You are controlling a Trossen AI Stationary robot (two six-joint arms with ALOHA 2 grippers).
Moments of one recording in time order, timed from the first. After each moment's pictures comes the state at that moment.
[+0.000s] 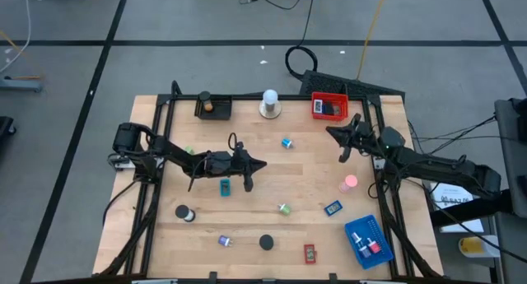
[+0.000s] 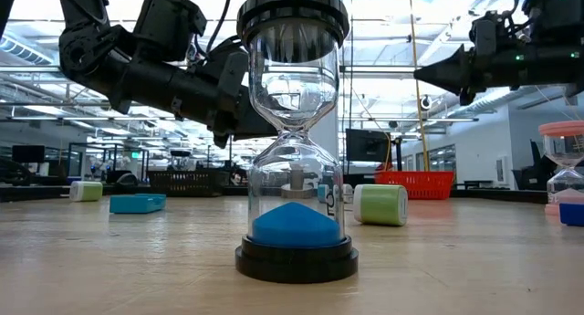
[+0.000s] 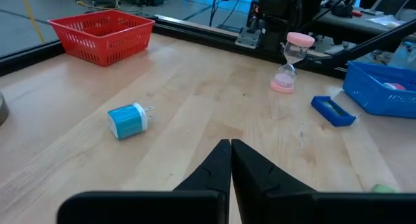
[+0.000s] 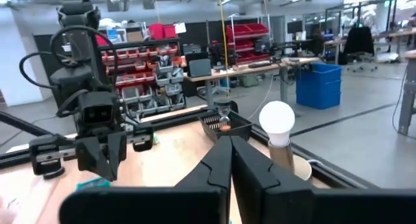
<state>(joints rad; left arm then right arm) -0.04 1.77 0.56 0.99 -0.21 -0.22 -0.43 0.50 0.08 0.55 -0.06 0.13</state>
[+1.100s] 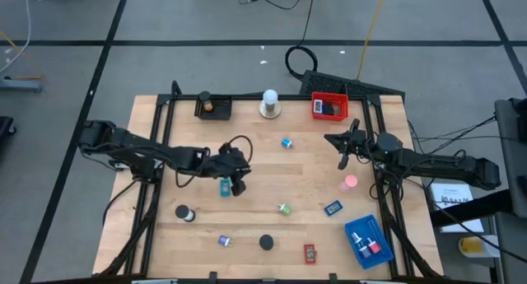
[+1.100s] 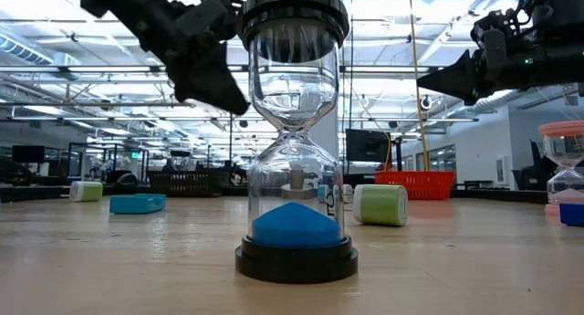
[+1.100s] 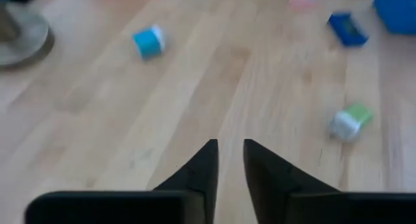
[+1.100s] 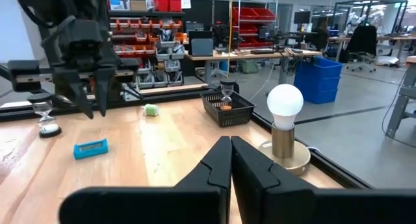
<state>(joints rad) -0.14 1.42 0.82 -0.11 -0.29 -0.39 -0.27 0.46 0.07 0.42 0.08 0.01</state>
